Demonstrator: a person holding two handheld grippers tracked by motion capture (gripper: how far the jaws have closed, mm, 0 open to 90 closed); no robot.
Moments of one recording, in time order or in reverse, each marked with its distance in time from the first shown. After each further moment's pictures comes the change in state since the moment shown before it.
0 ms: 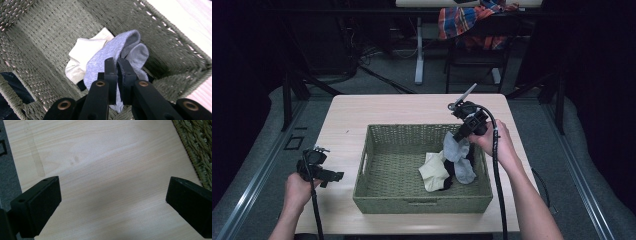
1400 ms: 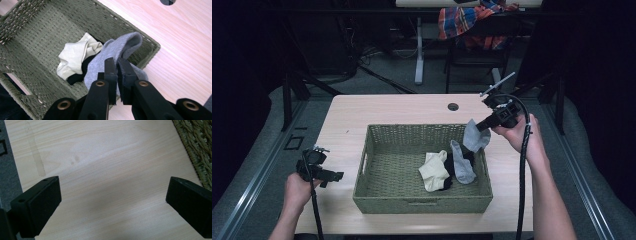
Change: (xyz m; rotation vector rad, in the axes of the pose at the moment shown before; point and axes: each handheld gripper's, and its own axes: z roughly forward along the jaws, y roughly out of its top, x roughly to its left) left arm 0.000 0.000 0.000 -0.001 0.000 -0.003; right arm -0.035 -0.035 -0.058 -0.113 -0.047 0.096
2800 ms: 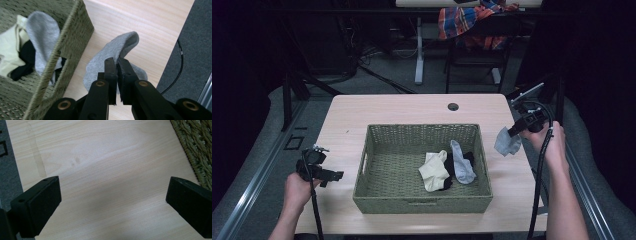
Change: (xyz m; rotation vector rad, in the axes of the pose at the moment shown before) left arm 0.000 0.000 -0.001 -0.012 0.002 -0.003; right arm -0.093 -0.051 0.026 0.119 -0.133 0.247
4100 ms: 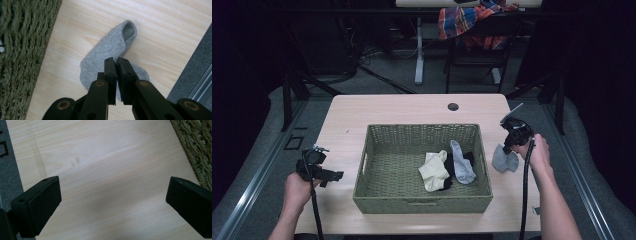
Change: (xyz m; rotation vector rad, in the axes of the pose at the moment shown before) left arm 0.000 0.000 0.000 0.003 0.001 0.006; right arm -0.017 -0.007 0.095 0.194 -0.015 0.027
